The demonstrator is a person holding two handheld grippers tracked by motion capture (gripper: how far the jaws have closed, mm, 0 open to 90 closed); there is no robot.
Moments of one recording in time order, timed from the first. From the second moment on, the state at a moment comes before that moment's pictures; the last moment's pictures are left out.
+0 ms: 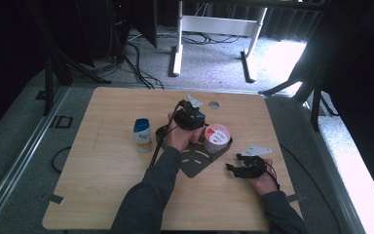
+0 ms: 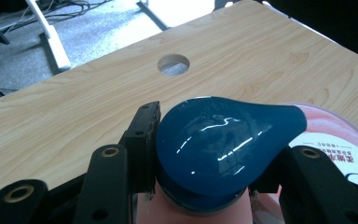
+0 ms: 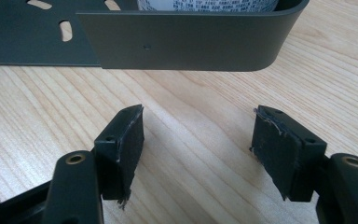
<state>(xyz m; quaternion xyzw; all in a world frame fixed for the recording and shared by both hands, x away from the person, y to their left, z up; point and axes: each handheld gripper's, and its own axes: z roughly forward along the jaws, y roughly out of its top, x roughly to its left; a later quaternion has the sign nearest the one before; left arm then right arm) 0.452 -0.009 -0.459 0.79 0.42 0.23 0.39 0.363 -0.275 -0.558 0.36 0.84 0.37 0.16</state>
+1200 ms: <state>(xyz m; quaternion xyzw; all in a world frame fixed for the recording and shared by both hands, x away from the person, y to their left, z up) 0.464 -0.020 -0.463 0.77 0.45 0.21 0.40 0.363 -0.273 -0.558 0.36 0.84 0.37 0.16</state>
